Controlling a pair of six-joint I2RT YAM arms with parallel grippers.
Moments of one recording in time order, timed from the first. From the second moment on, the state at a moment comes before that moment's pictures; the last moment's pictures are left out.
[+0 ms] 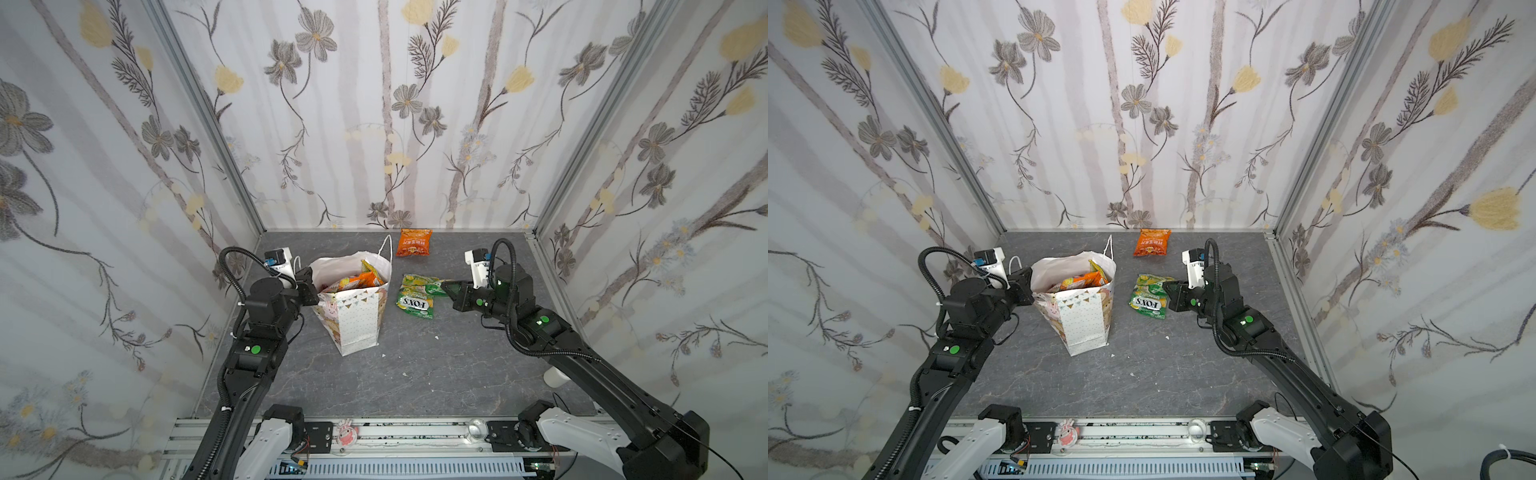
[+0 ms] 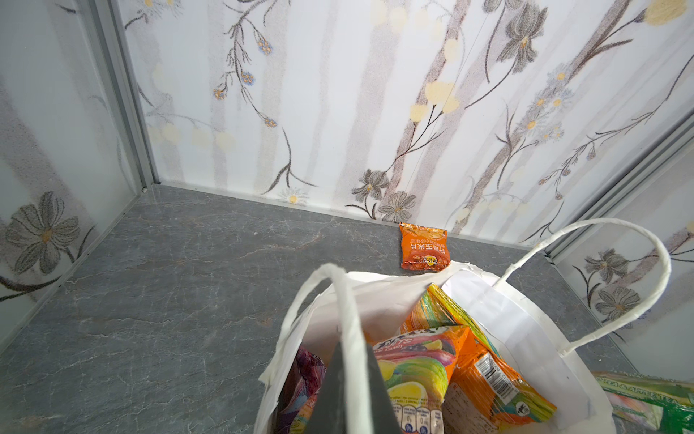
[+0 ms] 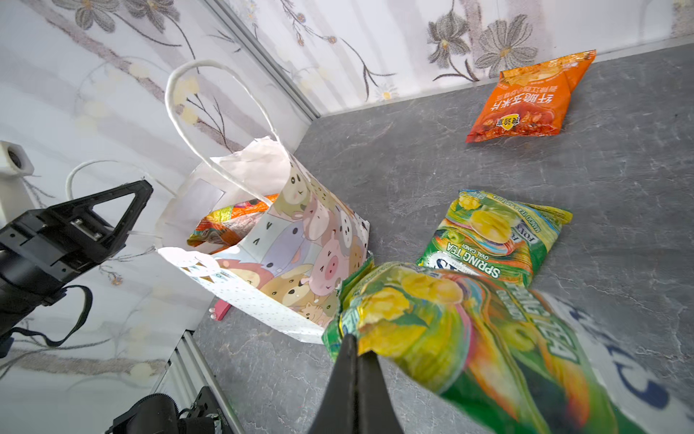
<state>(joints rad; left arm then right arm) -0.16 0.78 0.80 -0.24 0.04 -0.32 0.54 1.08 0.92 -0.22 -0.30 0.53</state>
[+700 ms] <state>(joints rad) -0.16 0.78 0.80 -0.24 0.04 -0.32 0.71 1.19 1.21 -0.30 -0.31 0.43</state>
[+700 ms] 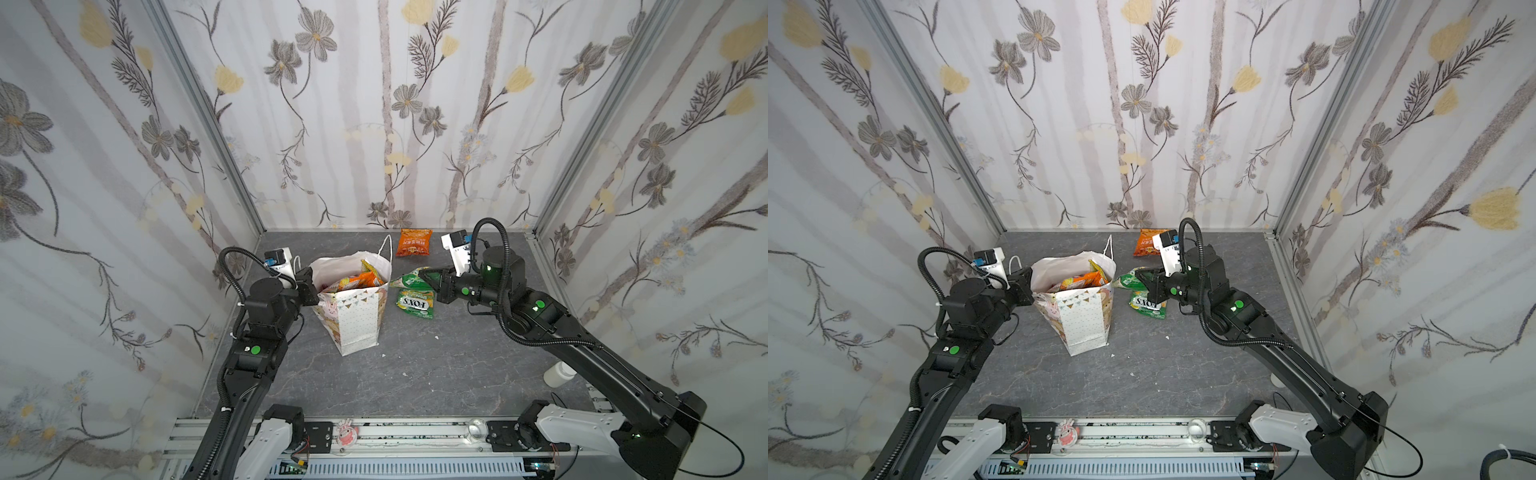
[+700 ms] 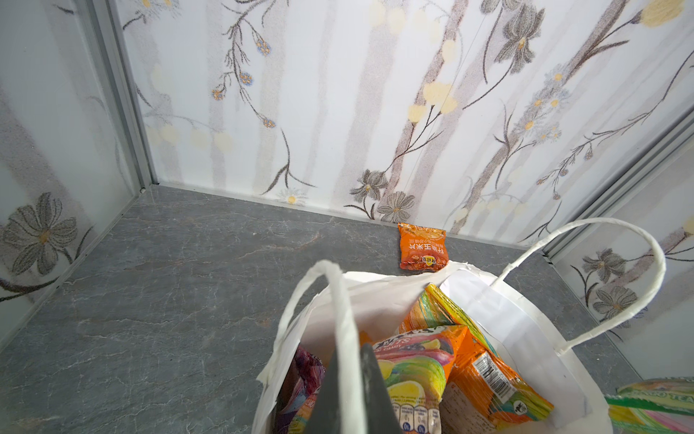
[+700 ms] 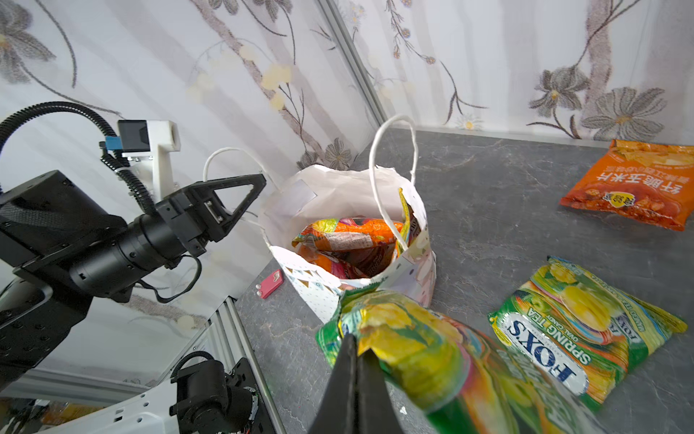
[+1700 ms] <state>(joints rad) -0.16 0.77 0.80 -0.24 0.04 -0.32 0.91 1.63 1.93 -0.47 -0.41 0.29</state>
